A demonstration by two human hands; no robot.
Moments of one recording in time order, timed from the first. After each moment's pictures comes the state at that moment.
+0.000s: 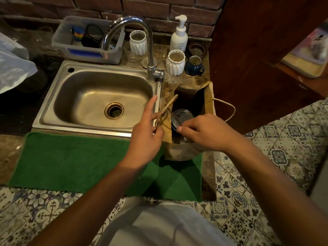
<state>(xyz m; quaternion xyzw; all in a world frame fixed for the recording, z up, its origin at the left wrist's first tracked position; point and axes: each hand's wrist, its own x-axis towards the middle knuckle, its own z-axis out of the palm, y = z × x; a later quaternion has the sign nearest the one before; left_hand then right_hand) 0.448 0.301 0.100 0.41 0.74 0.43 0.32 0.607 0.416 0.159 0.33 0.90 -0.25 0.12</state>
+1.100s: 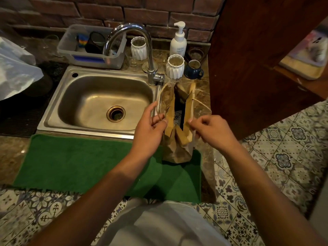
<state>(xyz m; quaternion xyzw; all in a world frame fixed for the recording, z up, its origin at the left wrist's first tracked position) 0.458 0.316 0.096 0.26 0.68 0.53 0.42 0.634 0.421 0.122 0.54 0.71 -0.44 -0.09</state>
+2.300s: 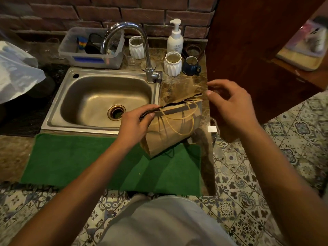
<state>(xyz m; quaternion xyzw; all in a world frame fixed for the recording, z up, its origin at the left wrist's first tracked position) 0.417 0.310 0.084 0.53 0.71 0.41 0.22 0.666 0.448 0.153 0.49 0.75 -0.36 -0.27</state>
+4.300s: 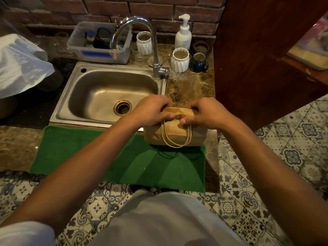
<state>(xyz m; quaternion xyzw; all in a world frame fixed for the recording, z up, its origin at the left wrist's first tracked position) 0.408 0.356 0.106 0.70 0.67 0.13 0.21 0.610 0.446 0.123 0.38 0.88 -0.28 0.06</state>
